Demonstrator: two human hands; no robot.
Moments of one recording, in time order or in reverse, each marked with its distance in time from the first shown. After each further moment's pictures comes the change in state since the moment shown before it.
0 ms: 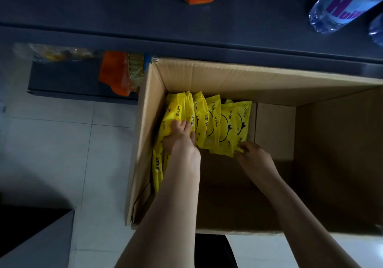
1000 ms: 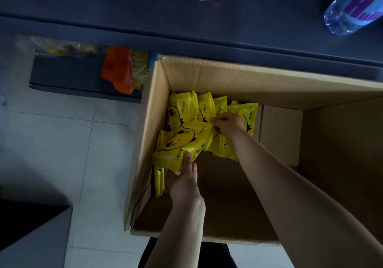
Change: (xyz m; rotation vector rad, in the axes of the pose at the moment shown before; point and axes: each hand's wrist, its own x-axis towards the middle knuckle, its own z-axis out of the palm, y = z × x) left_hand -0.018 -0.043 -0.051 -0.128 0.130 -0.080; right_hand 0.096 -0.059 0.034 0.661 -0.024 0.258
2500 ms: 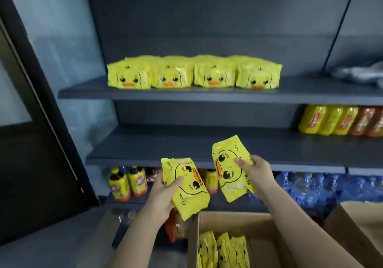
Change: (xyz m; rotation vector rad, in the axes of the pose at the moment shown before) left_hand -0.427 0.289 -0.187 0.364 -0.910 0.727; right_hand -0.569 -0.204 -0.135 0.368 0.171 -0.831
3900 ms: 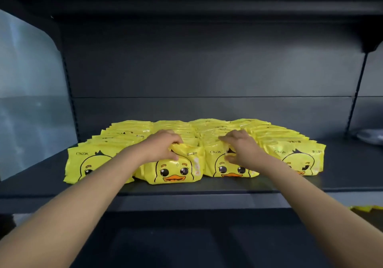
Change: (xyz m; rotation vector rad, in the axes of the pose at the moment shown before) left_hand 0.284 0.322 0.106 1.737 -0.275 0.847; right_hand 0.289 -0.227 0.089 -1.294 -0.031 -0.798
